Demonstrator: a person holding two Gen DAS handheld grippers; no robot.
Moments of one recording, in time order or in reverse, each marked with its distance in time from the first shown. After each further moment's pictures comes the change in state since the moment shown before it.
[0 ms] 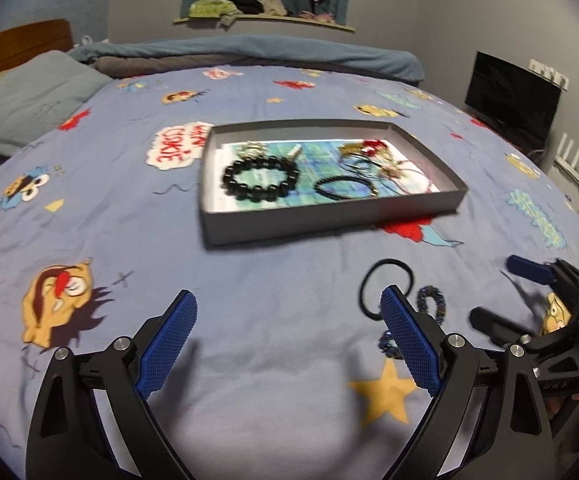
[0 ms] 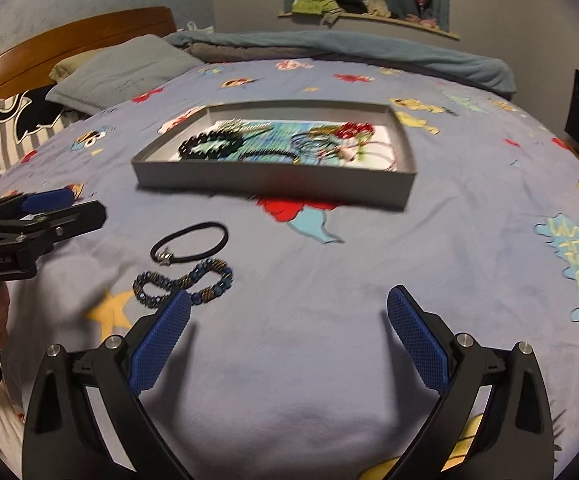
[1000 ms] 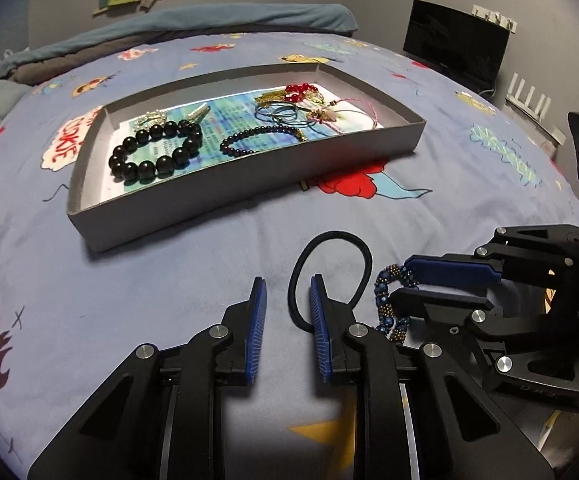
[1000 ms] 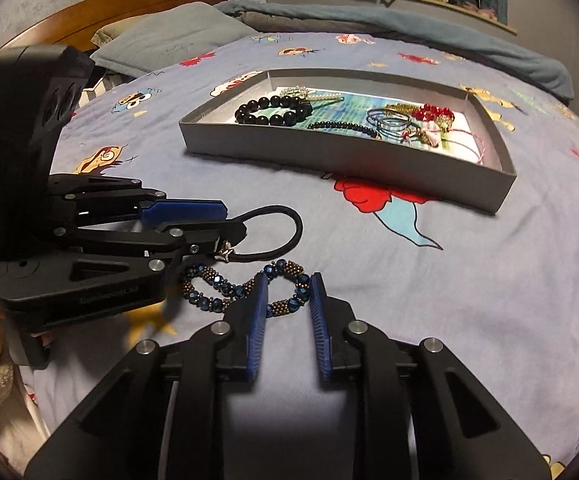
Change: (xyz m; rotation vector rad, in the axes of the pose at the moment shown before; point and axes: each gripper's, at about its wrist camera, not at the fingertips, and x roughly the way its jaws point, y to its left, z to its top) left arm 0.060 -0.033 -0.003 0.166 0.124 -0.177; right arm 0.031 0.025 0.005 -0.087 0.104 0.162
